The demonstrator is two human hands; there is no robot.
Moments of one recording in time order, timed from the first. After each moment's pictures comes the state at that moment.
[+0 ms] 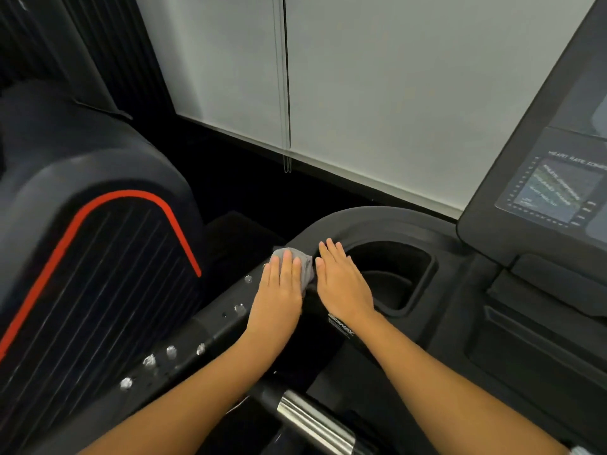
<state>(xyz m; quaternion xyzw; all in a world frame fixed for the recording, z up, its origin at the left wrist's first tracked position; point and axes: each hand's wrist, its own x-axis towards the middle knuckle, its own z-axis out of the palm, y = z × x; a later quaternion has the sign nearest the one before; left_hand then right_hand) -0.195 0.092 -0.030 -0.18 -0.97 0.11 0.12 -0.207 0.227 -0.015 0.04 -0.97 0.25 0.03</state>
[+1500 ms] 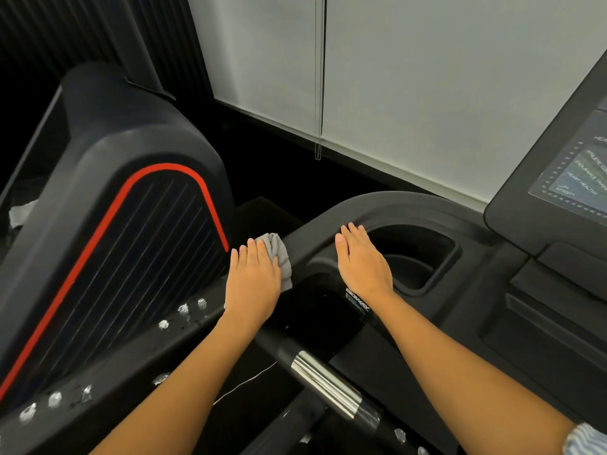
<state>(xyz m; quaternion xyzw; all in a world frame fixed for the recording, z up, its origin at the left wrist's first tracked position) -0.160 0.042 -0.013 -0.01 -0.99 0.02 0.11 -0.200 0.229 -0.017 0.04 -0.95 0.30 0.04</state>
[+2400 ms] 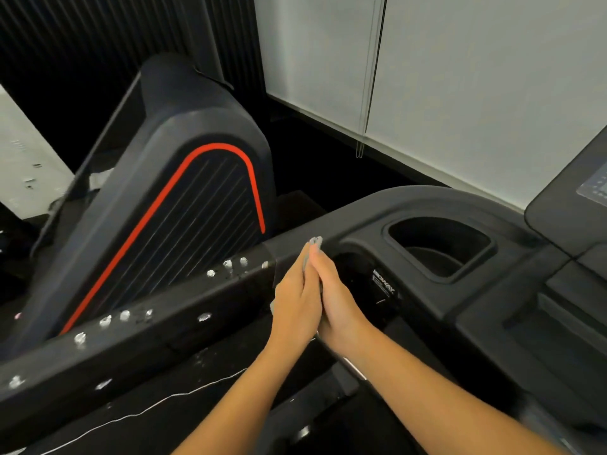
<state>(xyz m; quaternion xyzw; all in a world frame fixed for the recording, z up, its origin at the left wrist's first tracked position) -0.050 0.091 0.028 0.09 -0.79 -0.60 0.13 -0.074 0.148 0.019 -0.02 -0.51 0.82 -0.26</state>
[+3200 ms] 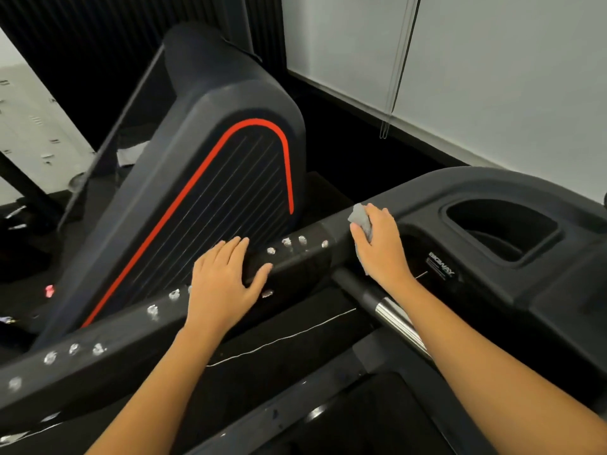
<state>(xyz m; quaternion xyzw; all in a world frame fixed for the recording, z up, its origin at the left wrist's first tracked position) -0.015 -0.103 -0.002 0.09 -0.98 -0.08 0.14 -0.131 0.119 -0.010 0.13 -0.88 0.45 0.07</state>
